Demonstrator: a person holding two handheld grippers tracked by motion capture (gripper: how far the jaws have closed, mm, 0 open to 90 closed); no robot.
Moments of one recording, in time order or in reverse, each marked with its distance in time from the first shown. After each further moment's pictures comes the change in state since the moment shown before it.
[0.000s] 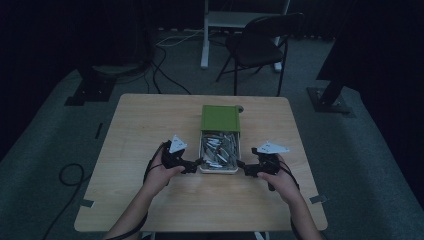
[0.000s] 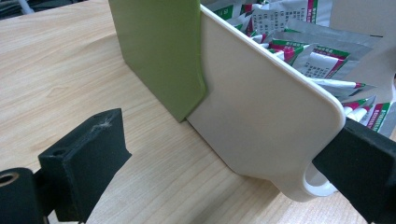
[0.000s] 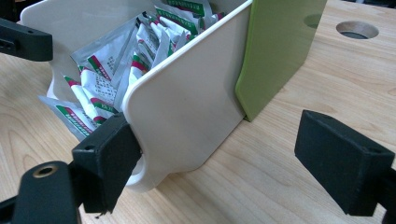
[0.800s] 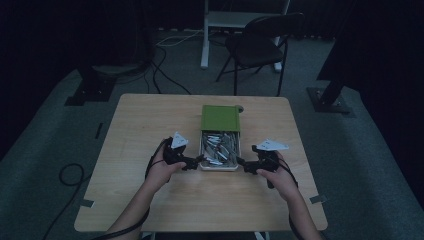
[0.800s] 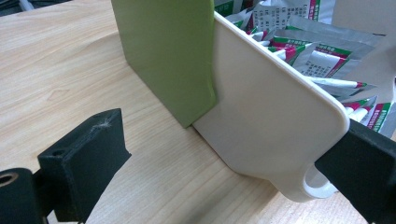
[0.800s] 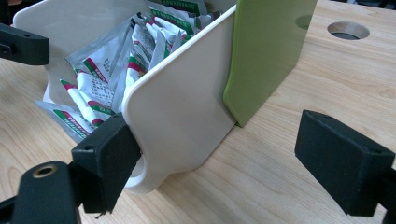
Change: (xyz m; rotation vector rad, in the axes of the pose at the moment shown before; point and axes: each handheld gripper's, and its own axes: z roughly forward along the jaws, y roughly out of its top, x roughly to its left) left arm 0.006 0.007 0.008 0.021 0.000 -0.006; right arm -0.005 0.005 0.006 0.000 -0.022 0.018
